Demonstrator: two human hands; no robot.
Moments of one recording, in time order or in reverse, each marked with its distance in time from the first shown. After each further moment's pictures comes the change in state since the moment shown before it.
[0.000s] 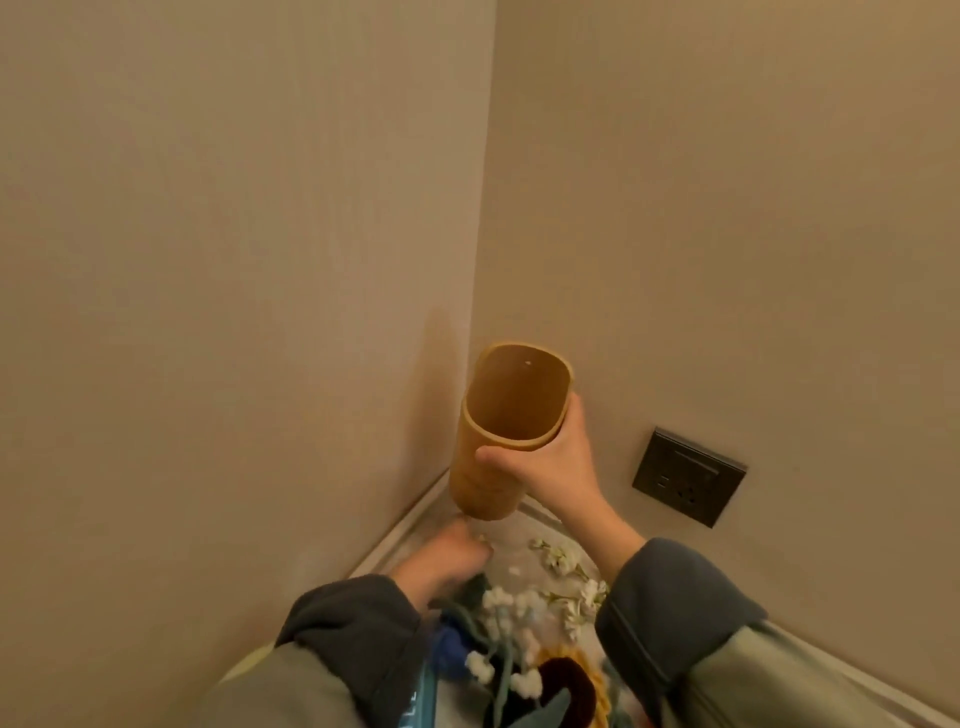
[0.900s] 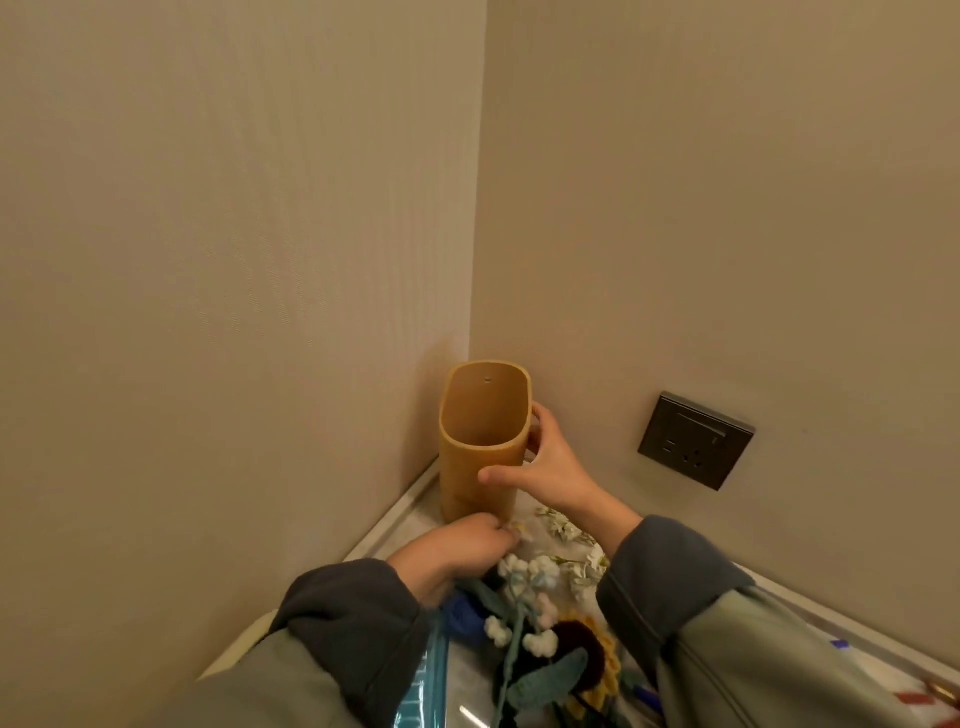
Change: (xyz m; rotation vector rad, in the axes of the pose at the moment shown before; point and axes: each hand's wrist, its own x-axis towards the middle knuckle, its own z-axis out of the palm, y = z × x) left_hand -0.019 0.004 0.009 0.113 -0.194 -0.046; right_hand -0.013 0.040 0.005 -0.005 -0.347 0.224
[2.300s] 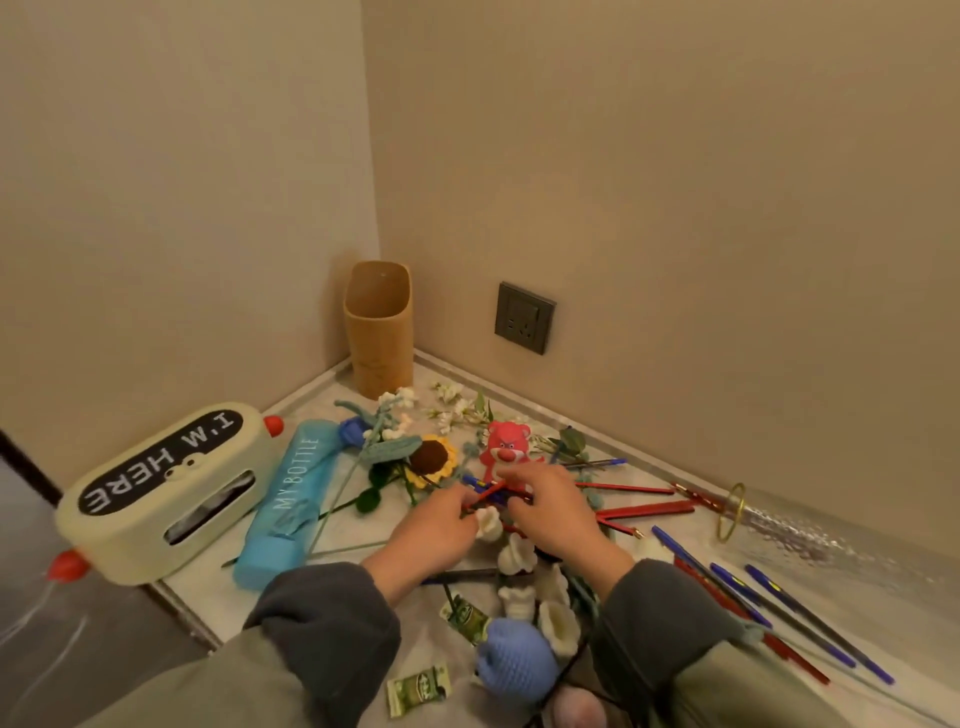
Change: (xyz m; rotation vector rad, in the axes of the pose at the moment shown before) left_hand -0.128 0.038 0.224 0.041 0.287 0.076; right_hand -0.264 0.090 -0.104 -0.649 -0.011 -0.050
